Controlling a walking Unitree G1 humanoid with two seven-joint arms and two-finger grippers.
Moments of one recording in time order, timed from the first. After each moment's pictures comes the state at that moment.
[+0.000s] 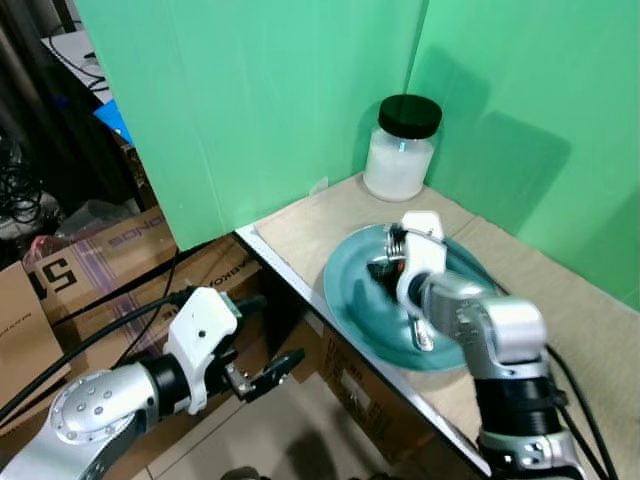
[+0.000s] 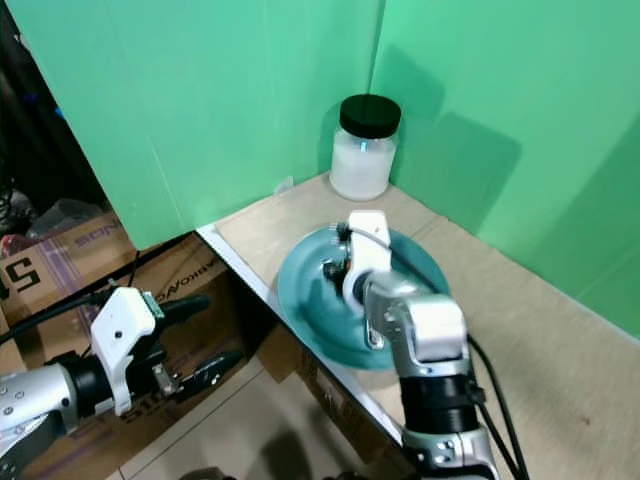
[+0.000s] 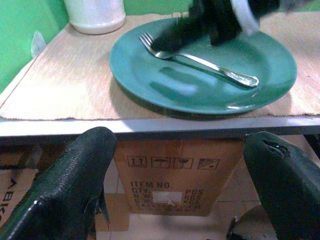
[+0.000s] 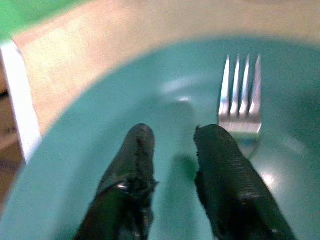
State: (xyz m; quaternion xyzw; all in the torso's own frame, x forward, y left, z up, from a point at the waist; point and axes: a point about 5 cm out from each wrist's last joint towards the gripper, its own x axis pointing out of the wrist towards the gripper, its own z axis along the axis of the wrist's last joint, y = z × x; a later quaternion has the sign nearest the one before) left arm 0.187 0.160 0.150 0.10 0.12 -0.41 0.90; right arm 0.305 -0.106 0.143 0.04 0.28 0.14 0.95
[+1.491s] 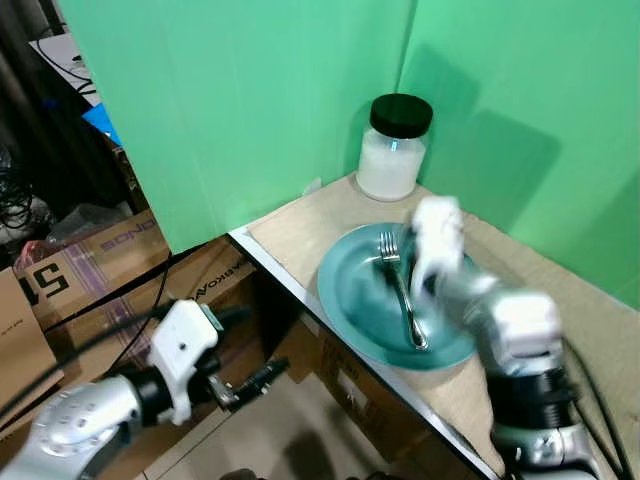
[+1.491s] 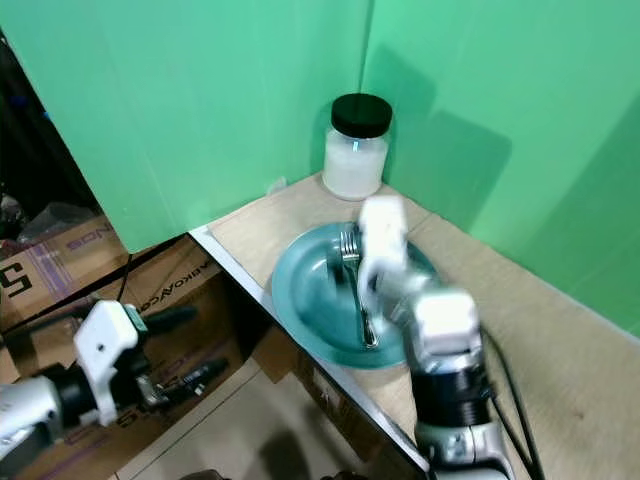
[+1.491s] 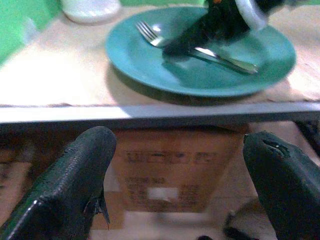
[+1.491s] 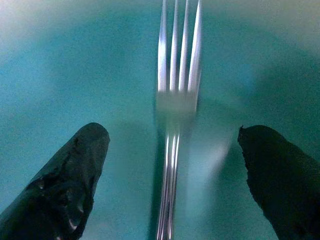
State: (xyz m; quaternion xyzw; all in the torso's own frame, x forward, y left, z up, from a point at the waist) left arm 0.183 0.173 0.132 0.09 0.13 -0.41 0.90; right arm 0.301 -0.118 0.117 -0.03 0.34 0.10 0.94
